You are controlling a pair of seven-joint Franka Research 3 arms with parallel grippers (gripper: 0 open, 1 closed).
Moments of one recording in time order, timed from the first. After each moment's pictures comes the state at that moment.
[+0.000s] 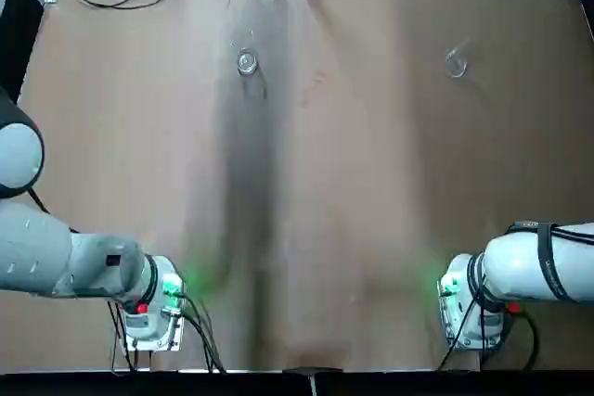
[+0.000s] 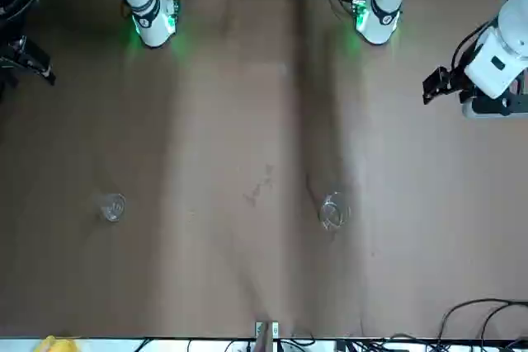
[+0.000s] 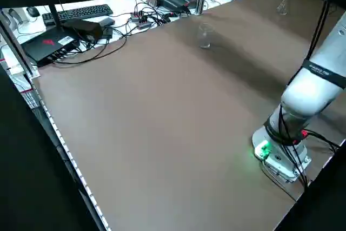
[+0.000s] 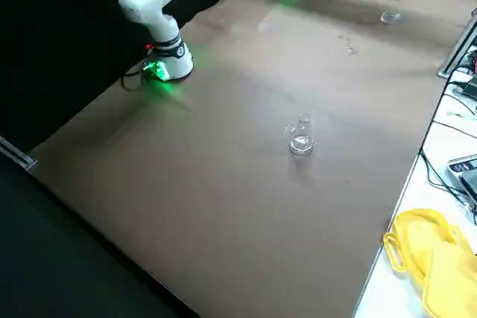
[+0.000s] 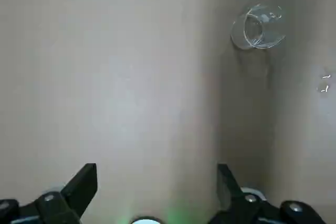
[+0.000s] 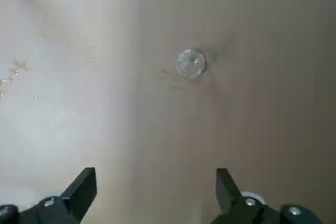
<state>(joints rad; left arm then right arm) 0.00 -0.01 -0.14 -1.60 -0.01 1.53 -0.15 0.05 -0.14 -0.09 -1.65 0.02 1.56 -0.09</state>
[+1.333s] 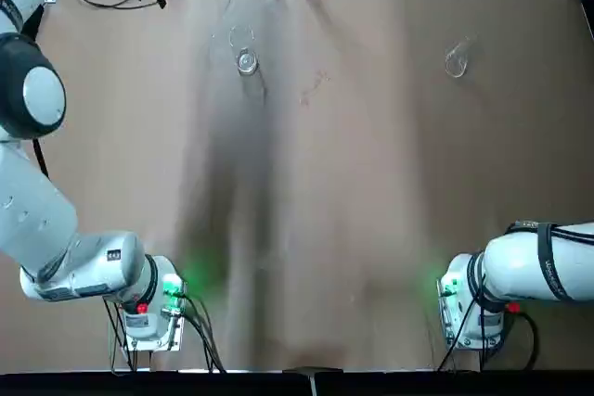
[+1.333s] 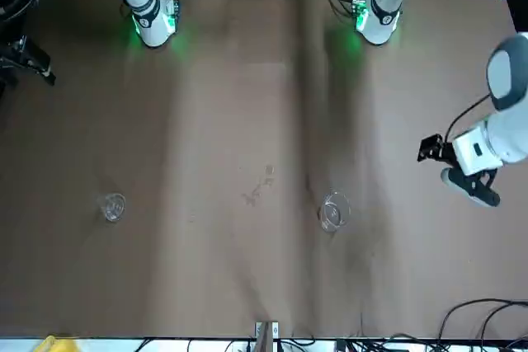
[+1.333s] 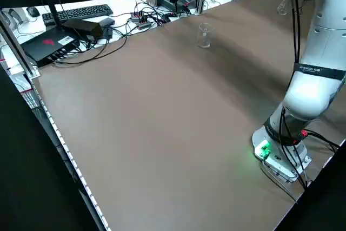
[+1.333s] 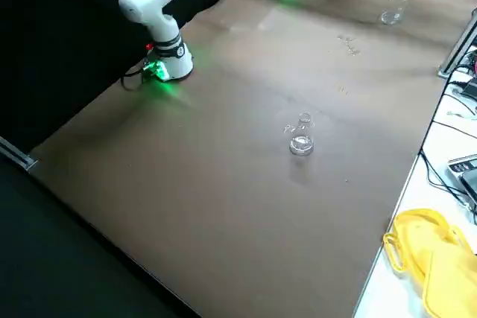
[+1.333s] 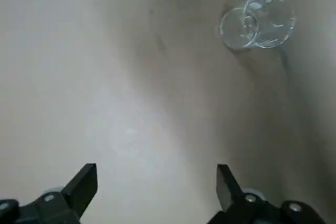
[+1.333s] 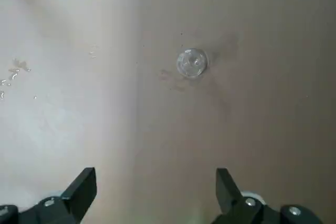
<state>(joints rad) 0.10 0.28 -0.14 -1.58 -0.09 1.79 0.45 0.05 -0.14 -0.09 -1.64 0.02 1.56 -0.09</state>
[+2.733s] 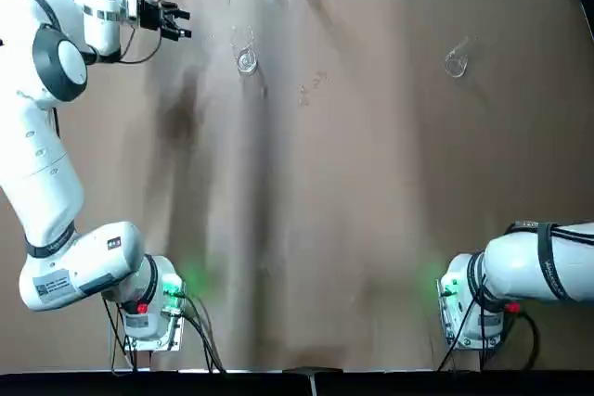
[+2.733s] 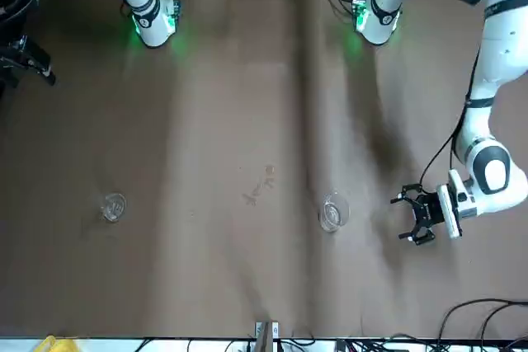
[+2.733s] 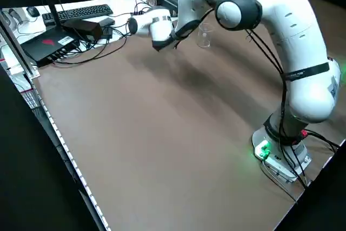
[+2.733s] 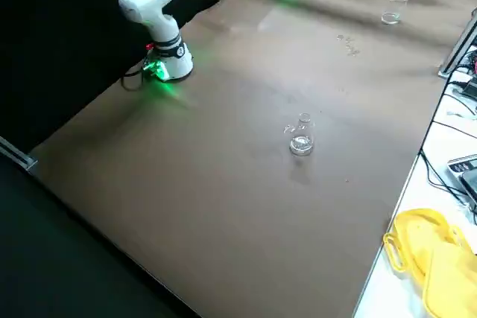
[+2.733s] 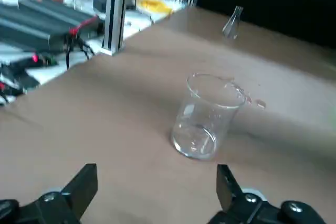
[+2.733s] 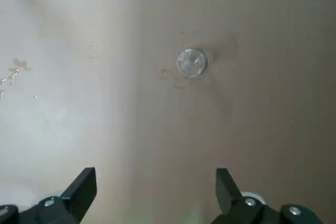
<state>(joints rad) 0.30 0.79 -0.14 -1.55 -1.17 1.89 2.04 0.05 -0.14 -0.09 -1.64 0.02 1.55 -0.09</state>
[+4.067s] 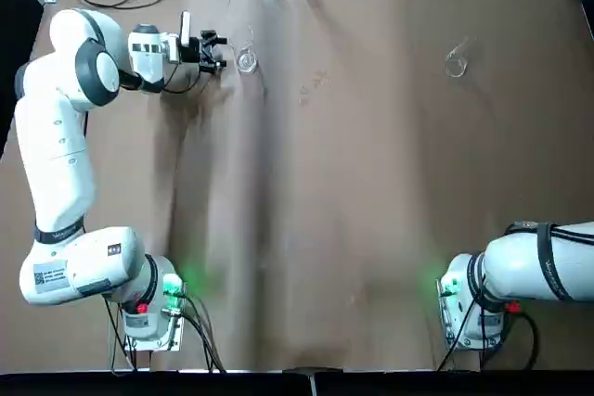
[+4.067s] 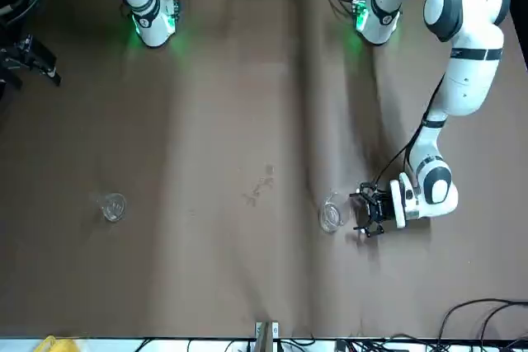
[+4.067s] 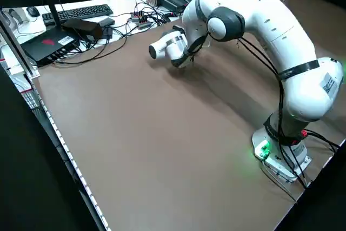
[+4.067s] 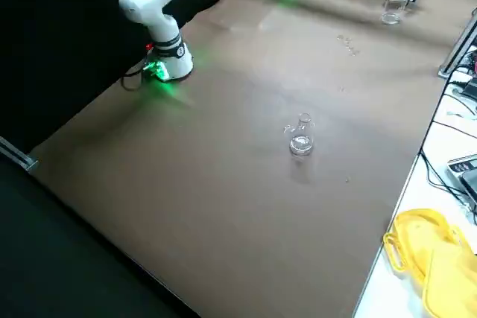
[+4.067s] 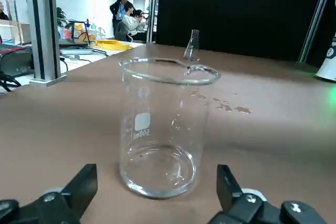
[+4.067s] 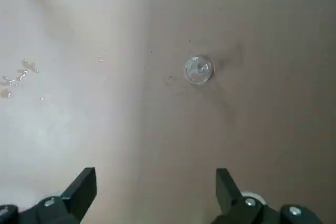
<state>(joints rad) 0.17 1.00 -0.15 -1.51 -1.35 1.82 2.39 0.07 -0.13 -0.08 -1.63 0.02 1.57 -0.09</state>
